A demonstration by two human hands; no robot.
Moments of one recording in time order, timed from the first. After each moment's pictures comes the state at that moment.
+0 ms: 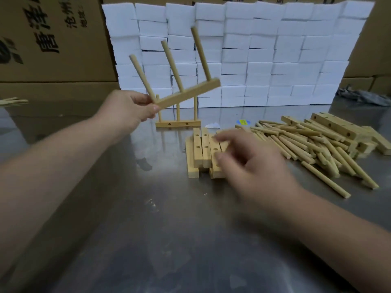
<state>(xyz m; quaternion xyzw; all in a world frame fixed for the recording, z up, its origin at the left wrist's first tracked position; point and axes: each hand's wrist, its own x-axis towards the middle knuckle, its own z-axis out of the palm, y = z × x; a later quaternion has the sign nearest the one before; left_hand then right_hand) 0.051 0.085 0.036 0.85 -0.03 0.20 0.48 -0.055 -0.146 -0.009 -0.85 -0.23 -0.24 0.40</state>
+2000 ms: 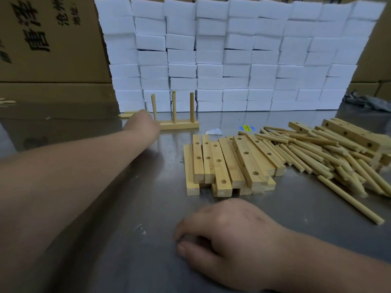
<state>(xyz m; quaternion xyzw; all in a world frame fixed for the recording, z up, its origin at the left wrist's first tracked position) 0.162 0.068 -0.016 0.94 0.11 0.20 0.25 -0.058 -0.122 -0.018 -0.87 -0.46 -0.05 0.15</state>
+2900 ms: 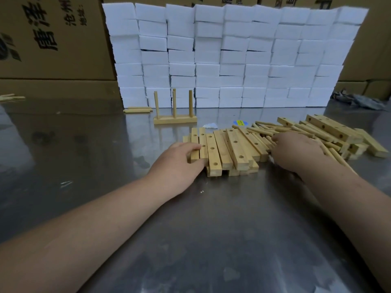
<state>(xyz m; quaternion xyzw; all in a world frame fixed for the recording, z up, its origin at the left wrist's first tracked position) -0.002 0.004 -0.037 0.92 -0.10 0.10 0.36 0.021 -0.227 -0.003 -0.99 0.15 -0.06 0.02</state>
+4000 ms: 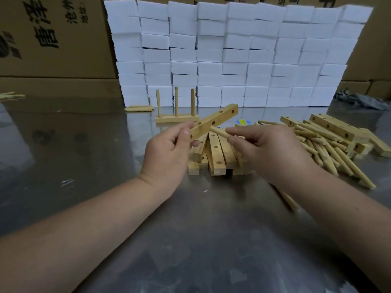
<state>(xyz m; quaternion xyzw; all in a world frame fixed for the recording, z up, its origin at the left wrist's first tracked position) -0.014 0.004 -0.032 0.72 -0.16 0.28 0.61 -0.034 -0.169 0.001 -0.91 -0.14 -0.25 0.31</state>
